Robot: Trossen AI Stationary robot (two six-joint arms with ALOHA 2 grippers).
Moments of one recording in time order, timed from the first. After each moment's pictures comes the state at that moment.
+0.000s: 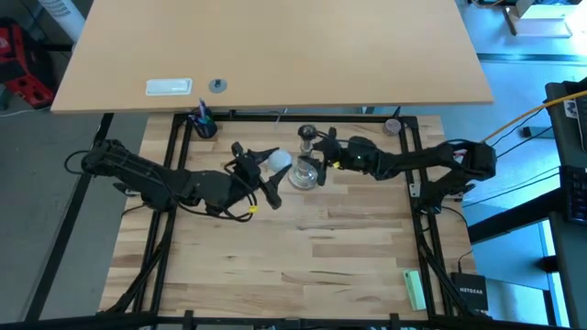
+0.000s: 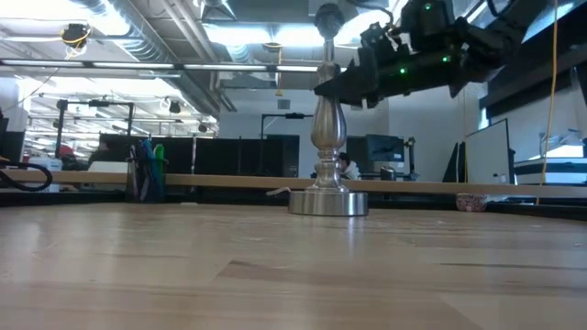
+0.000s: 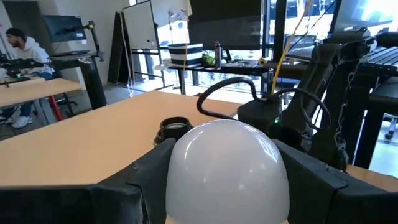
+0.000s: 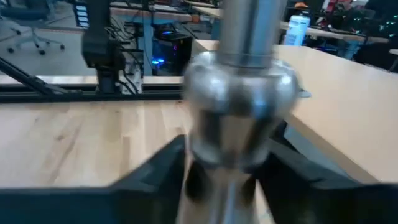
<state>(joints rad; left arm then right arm) -0.32 1.41 1.23 0.18 -1.02 0.03 -0.25 1.51 0.64 0.77 -0.03 -0.11</state>
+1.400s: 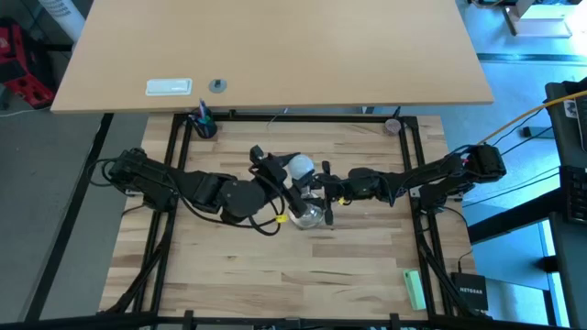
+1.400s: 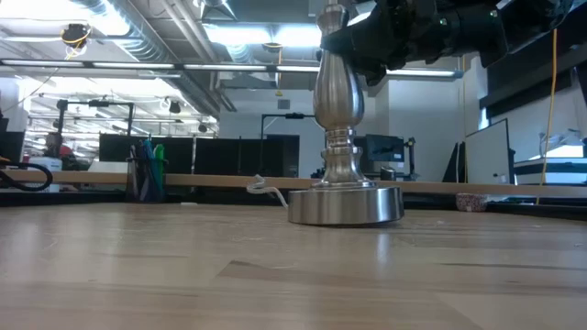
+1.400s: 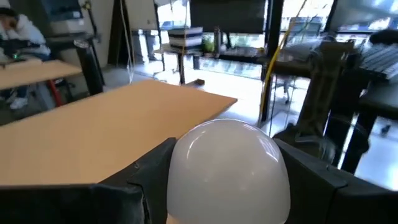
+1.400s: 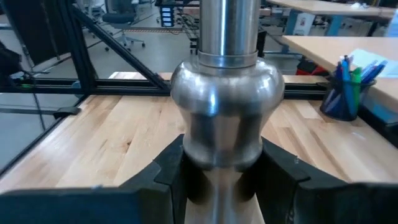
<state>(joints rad) -0.35 1.70 1.78 -0.30 -1.07 -0.17 0.06 1.44 0.64 0.66 0.04 -0.02</state>
